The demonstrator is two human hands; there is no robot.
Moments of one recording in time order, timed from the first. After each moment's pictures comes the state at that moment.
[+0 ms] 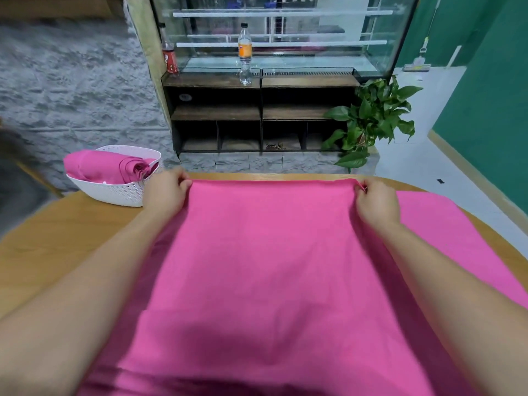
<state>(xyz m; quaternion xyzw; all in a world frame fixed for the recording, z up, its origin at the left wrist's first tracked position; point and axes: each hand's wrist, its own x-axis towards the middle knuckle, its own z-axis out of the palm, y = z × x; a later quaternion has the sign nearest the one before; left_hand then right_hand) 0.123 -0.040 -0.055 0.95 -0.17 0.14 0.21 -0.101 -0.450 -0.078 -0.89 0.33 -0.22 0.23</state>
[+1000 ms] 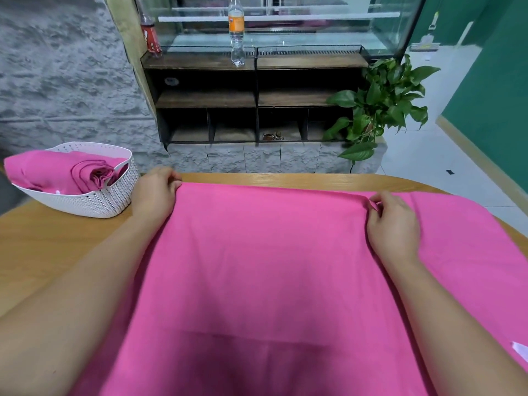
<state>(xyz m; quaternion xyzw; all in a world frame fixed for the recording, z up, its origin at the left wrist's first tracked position) 0.194 -0.068 -0.112 0.95 -0.19 0.15 0.20 -0.099 -0.465 -0.135 -0.88 0.32 -0.30 0.15</state>
